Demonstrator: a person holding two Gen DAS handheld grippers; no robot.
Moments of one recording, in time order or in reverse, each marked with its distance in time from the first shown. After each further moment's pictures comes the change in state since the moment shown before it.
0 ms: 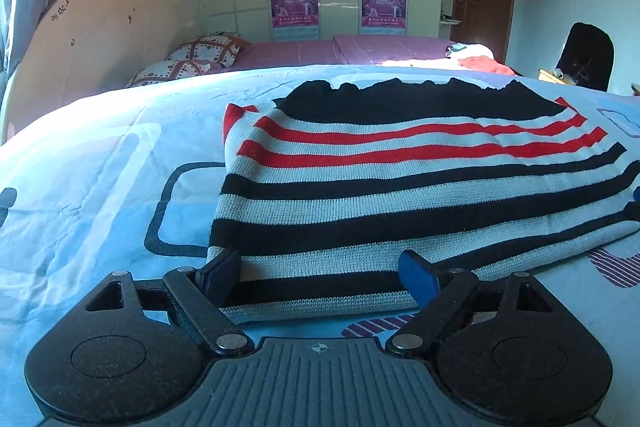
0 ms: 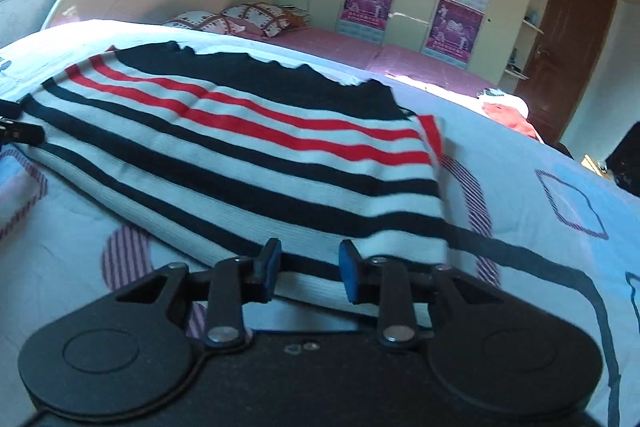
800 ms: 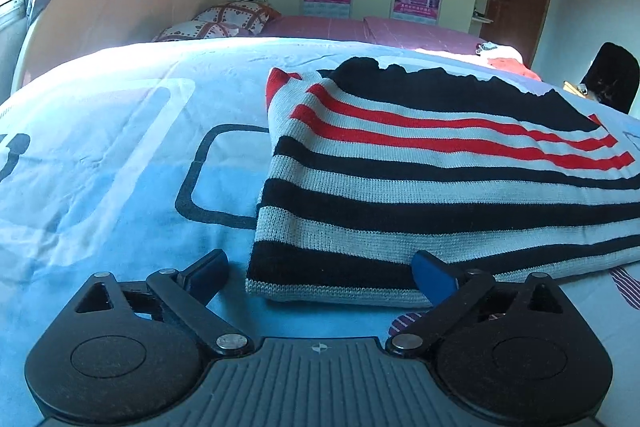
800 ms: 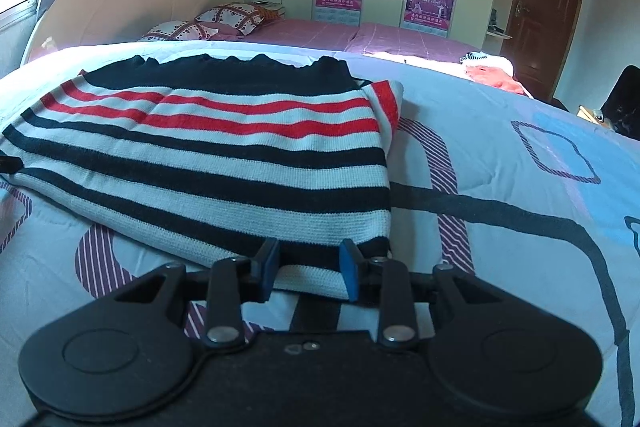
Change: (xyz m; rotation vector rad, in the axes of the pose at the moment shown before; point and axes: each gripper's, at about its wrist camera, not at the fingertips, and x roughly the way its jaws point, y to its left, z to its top) left arm 0.015 0.030 -0.003 -0.126 0.082 0.024; right arm 0.003 -0.034 -0.008 0.129 0.035 0.030
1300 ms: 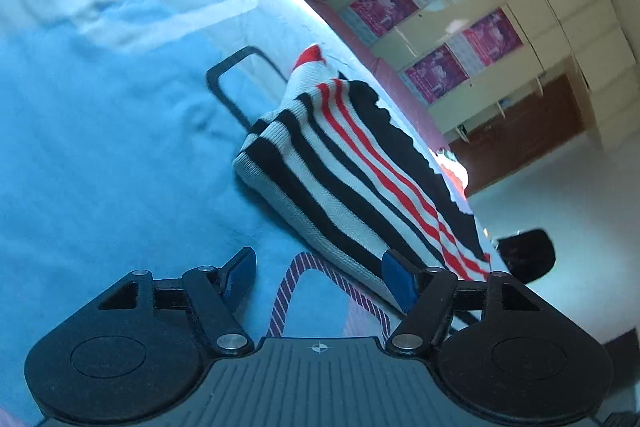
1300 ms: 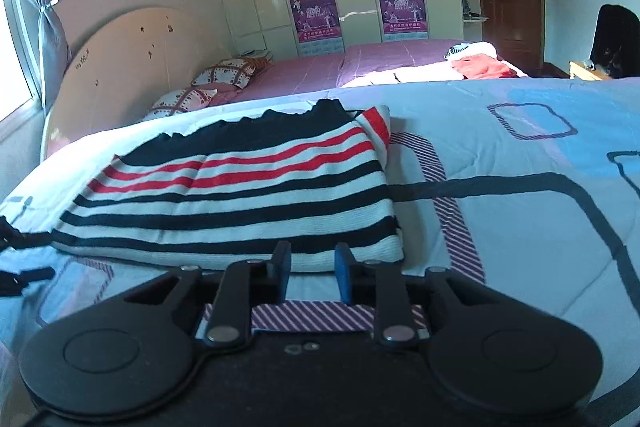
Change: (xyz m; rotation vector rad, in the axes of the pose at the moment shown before) left arm -0.031 0.043 -0.058 -0.735 0.003 -0.351; right arm -0.072 -0.002 -0.012 0.261 -0.120 0.103
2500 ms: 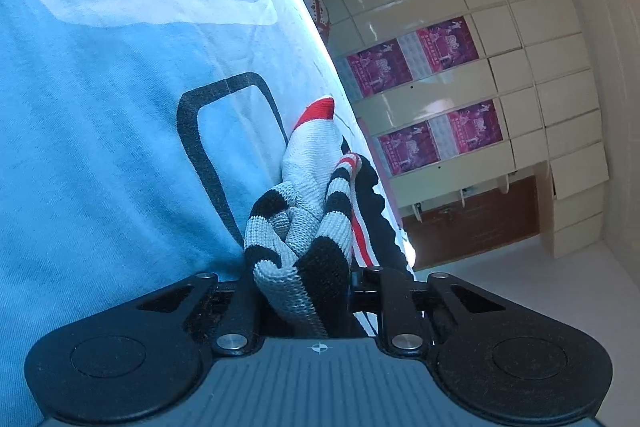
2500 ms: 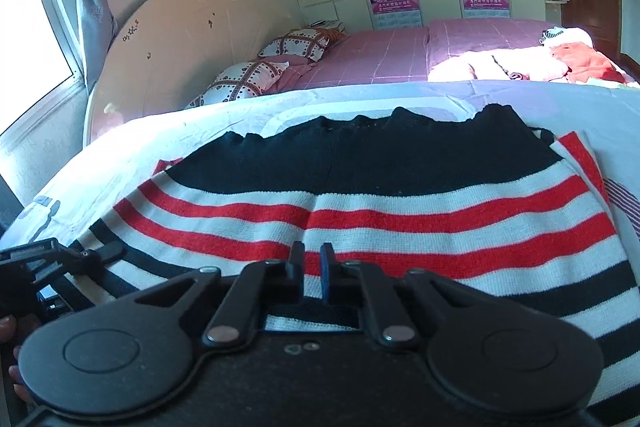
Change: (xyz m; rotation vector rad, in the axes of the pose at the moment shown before) left arm 0.098 0.026 0.038 -0.232 -0.130 -0.177; right arm 0.156 0.096 0.056 -0.062 0.103 0.175
